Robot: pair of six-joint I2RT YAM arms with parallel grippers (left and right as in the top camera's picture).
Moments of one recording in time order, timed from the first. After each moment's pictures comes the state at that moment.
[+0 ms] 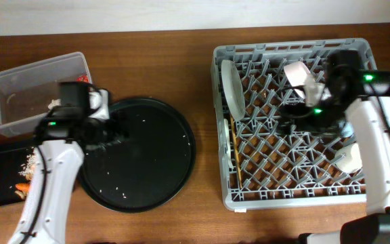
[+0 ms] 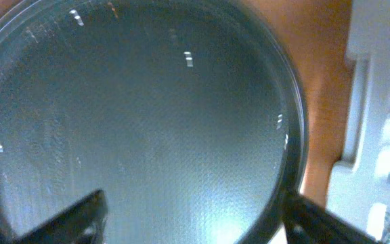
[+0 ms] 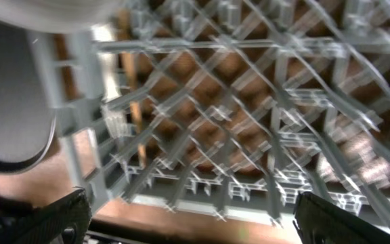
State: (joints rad) left arm 0.02 1.41 1.16 -0.93 0.23 -0.19; right arm -0.04 1.58 1.54 -1.44 -0.26 -0.03
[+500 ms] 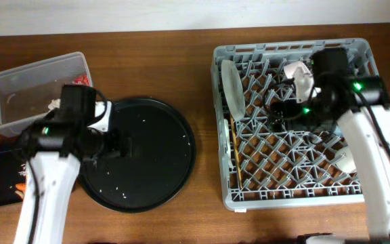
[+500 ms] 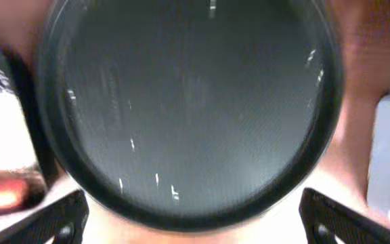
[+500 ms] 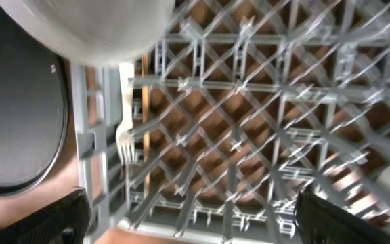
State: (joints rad) left arm -0.04 1.28 1.27 -1.20 0.07 -0.07; right arm 0.05 1.46 1.51 -1.30 -0.18 0.03
